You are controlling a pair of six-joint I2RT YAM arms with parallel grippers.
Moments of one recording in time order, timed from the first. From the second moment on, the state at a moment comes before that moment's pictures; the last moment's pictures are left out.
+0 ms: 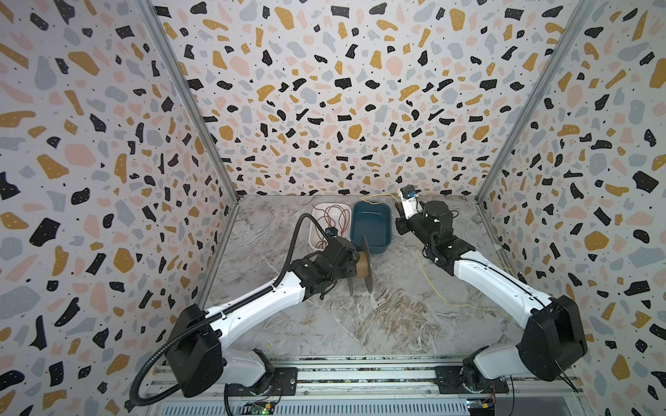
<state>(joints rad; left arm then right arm) -0.81 1.38 1.06 -0.48 -0.24 -0.79 0.49 1.43 1.10 0.14 0.06 -0.17</state>
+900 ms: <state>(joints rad) -0.81 1.47 1.21 -0.67 -0.40 -0.27 0.48 1.39 1.05 0.18 -0.01 -0.15</state>
